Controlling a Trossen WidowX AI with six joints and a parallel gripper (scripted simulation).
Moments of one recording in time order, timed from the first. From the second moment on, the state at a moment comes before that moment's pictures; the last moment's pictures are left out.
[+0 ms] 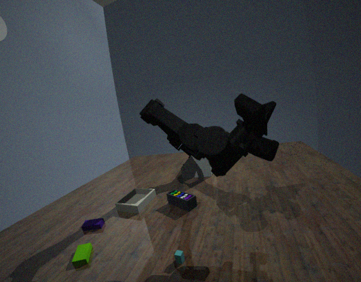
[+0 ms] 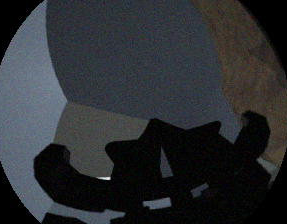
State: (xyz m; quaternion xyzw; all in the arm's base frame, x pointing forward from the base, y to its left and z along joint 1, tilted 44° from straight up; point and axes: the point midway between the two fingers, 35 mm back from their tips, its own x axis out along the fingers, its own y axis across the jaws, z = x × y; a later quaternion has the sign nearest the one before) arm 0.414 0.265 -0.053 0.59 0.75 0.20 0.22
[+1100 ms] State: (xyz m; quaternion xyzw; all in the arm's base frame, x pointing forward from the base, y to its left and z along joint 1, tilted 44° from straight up) arm 0.339 0.030 -0.065 0.19 0.61 -0.40 0.66
